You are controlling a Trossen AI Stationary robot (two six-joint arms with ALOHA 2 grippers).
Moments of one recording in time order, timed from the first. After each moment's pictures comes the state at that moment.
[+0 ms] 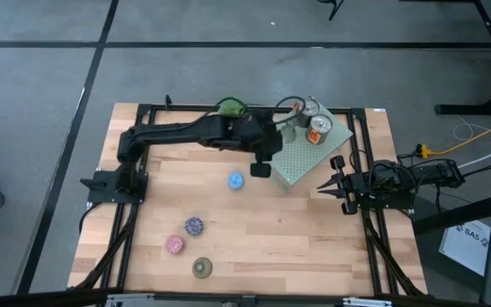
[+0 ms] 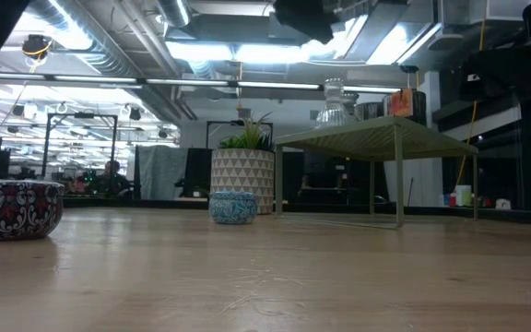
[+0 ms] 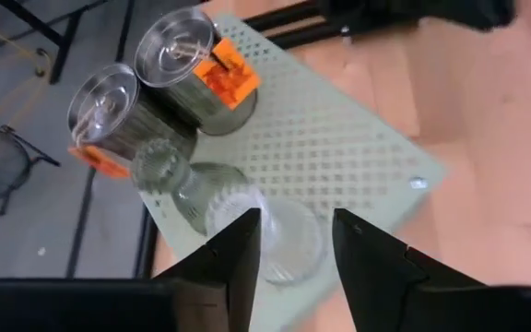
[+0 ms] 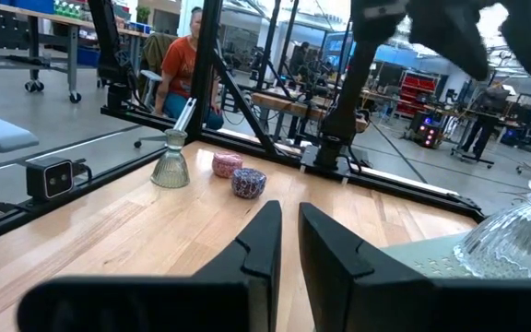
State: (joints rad) left arm 0.07 1.95 2.07 -0.89 -0.25 0.25; right arm 0.17 0.00 0.01 0.02 -0.08 -0.20
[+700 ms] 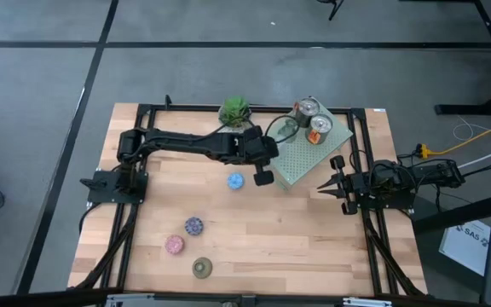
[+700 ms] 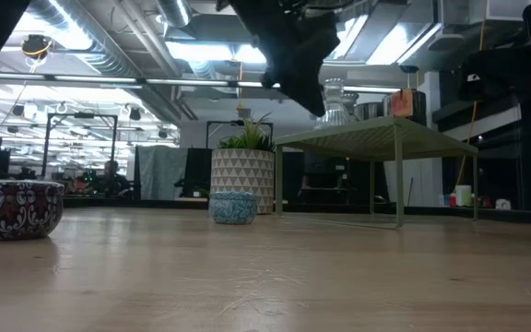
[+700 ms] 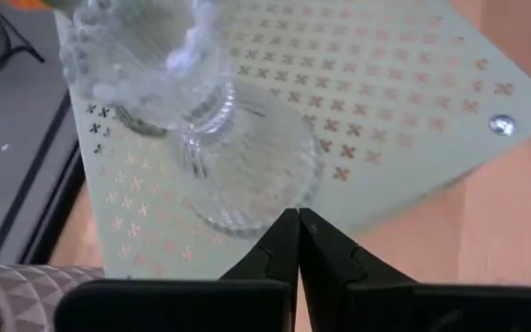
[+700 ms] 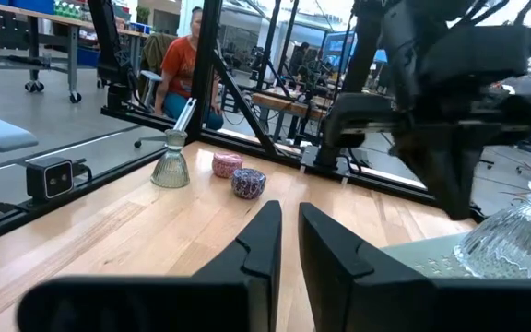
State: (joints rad) left arm 0.08 1.95 1.68 -0.58 -0.32 -0.04; right arm 0.17 0.00 0.01 0.02 -0.08 -0.20
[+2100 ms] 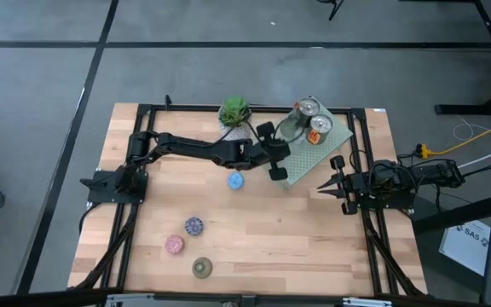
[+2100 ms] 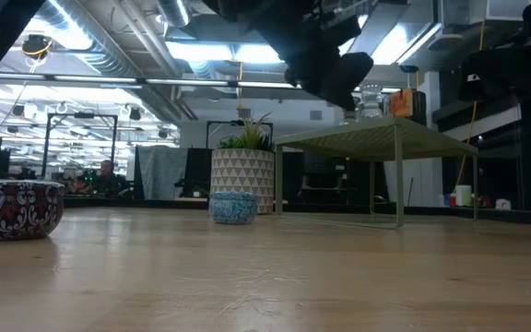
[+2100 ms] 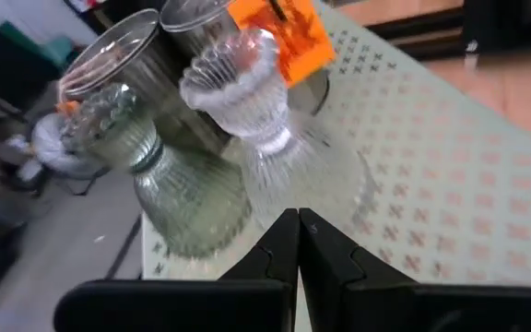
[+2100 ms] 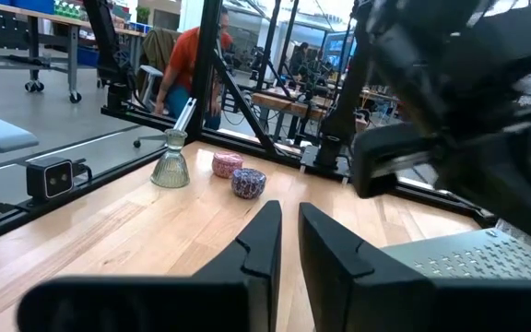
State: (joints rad) left arm 0.06 2.04 1.64 -0.15 -0.51 0.20; right arm 0.17 0.00 0.01 0.02 -0.08 -0.20
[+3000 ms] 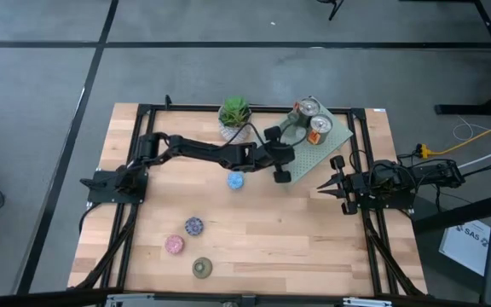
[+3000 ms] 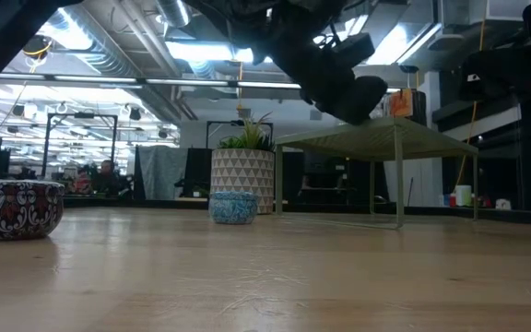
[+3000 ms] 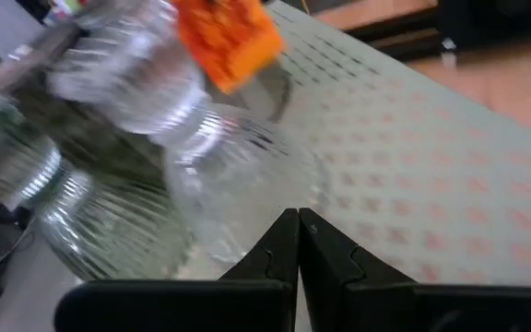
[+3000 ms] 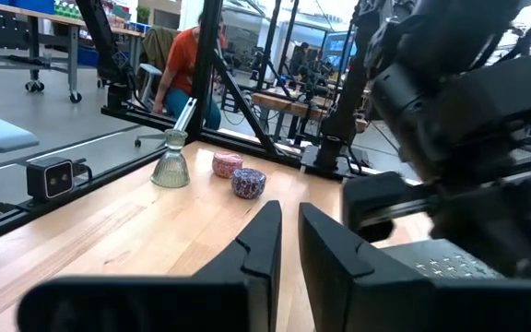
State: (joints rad) left arm 0.08 2.13 1.64 0.01 -0.44 0.27; right arm 0.17 0.00 0.01 0.02 -0.08 -0.20
